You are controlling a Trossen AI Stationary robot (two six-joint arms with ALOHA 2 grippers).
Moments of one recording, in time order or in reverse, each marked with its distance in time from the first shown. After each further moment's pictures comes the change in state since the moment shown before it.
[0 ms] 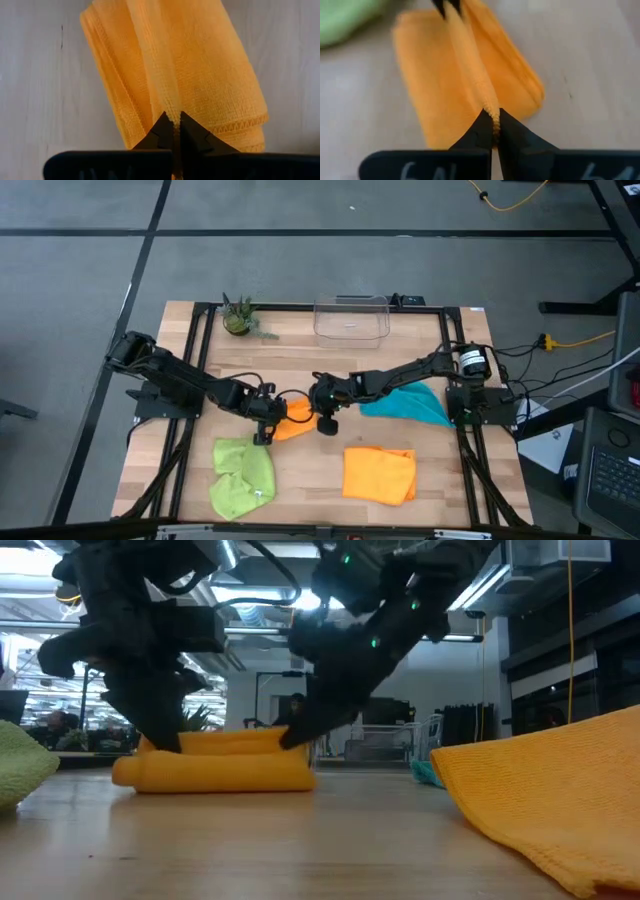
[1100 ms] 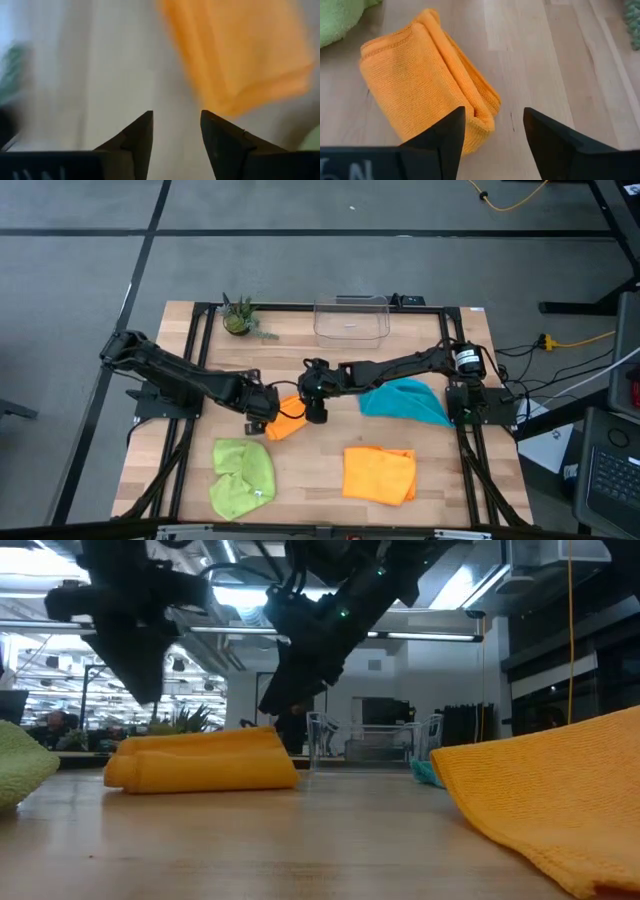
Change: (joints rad) left arm -0.012 -0.068 0.239 -0.619 -0.169 -0.166; right arm -0.022 0.021 0.240 -0.230 0.141 -0.099
